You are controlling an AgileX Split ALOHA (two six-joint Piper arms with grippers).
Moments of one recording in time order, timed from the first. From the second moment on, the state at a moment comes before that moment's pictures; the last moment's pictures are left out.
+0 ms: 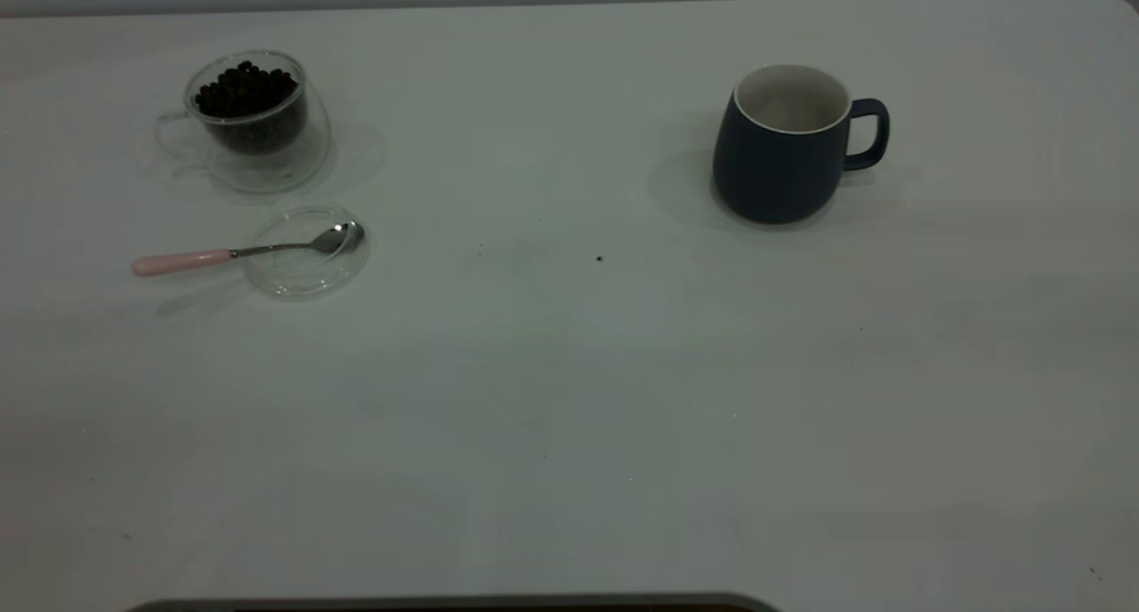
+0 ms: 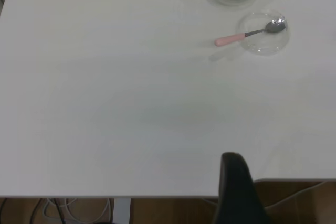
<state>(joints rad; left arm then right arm) 0.06 -0.02 -0.49 -0.03 1.14 0.05 0.02 0.39 -0.66 0.00 1.11 -0.15</state>
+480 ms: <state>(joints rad) 0.06 -0.02 -0.49 -0.03 1.14 0.05 0.02 1.20 -0.89 -0.04 0.84 -0.43</state>
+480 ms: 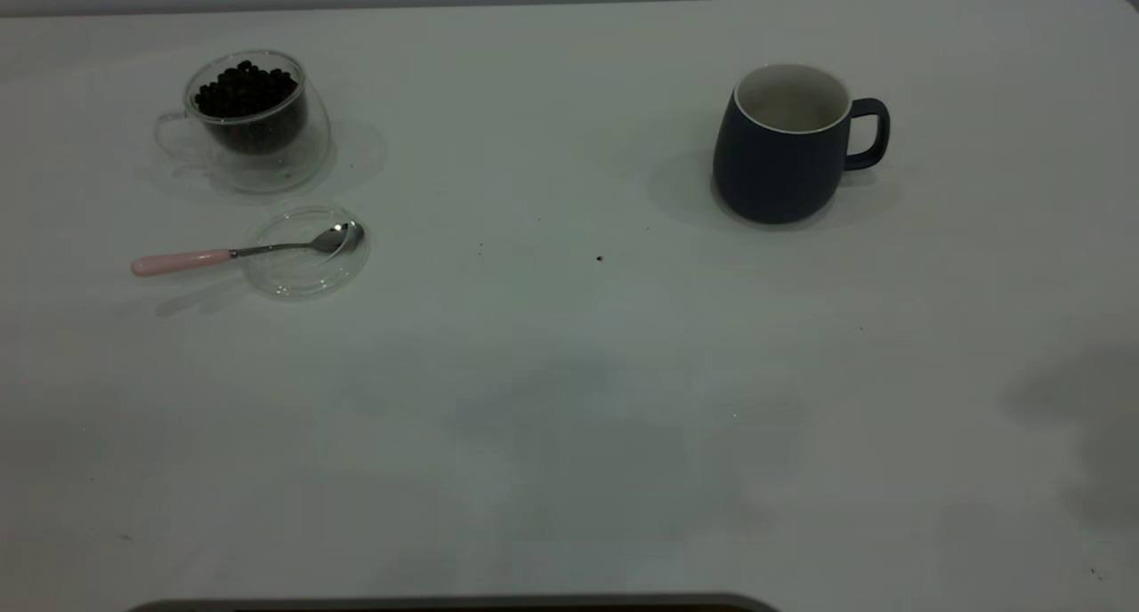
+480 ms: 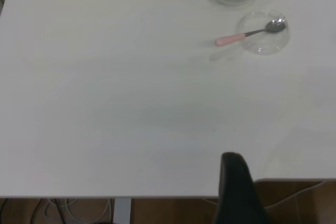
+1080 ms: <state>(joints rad) 0.06 -0.02 -0.49 -0.03 1.14 0.05 0.04 1.87 -1.10 0.00 0.52 -1.05</state>
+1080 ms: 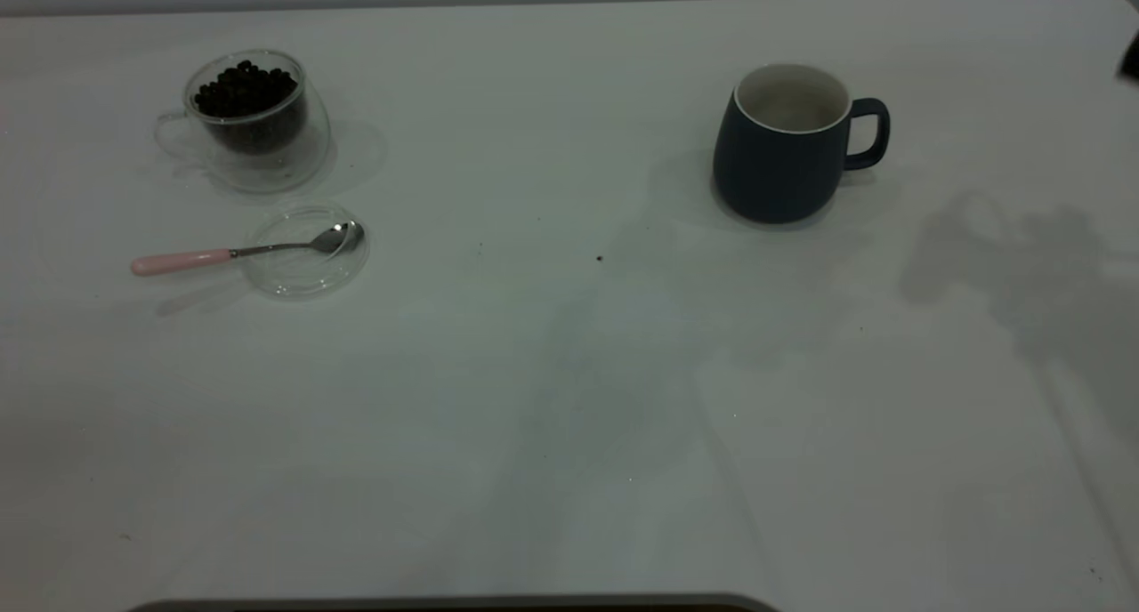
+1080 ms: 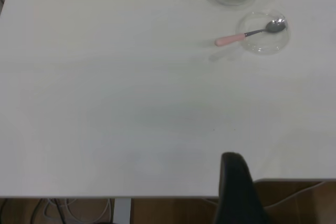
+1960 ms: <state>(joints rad) 0.06 -0.02 -0.49 -0.03 1.14 0.05 0.20 2.37 -1.53 -0.02 0.48 -1.19</state>
